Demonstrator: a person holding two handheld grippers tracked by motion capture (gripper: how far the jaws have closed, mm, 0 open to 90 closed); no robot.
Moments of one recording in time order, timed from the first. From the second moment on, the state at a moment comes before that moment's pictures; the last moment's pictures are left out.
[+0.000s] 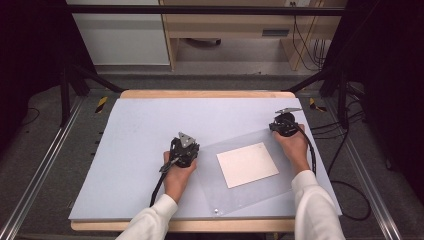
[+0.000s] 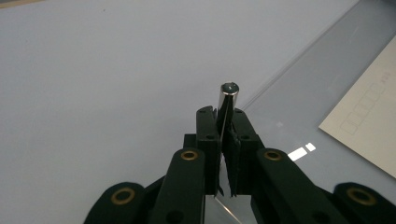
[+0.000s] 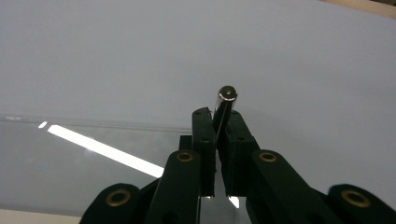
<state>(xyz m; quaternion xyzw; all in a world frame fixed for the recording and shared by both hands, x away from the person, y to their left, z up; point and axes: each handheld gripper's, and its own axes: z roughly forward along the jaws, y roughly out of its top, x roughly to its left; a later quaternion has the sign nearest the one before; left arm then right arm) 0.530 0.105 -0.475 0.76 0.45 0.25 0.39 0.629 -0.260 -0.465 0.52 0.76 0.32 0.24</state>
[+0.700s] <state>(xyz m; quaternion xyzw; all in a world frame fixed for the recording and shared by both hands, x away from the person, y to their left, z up) 0.540 0.152 -0.405 0.78 0.43 0.25 0.37 0.618 -0.219 -0.392 0.51 0.78 0.28 0.22</state>
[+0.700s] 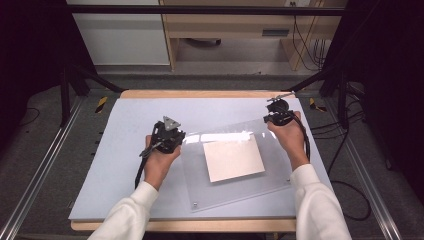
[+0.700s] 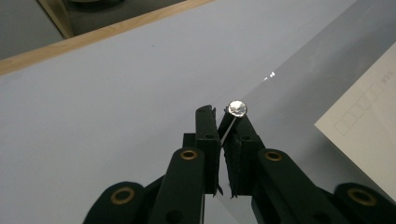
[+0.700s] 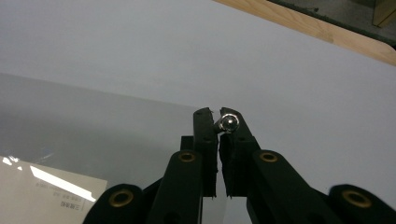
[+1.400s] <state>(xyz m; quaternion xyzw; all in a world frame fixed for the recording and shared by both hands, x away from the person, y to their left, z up) 0.550 0.219 -0.377 0.78 0.44 0.26 0.36 0.587 -0.154 -0.363 0.50 0.80 0.27 0.22</state>
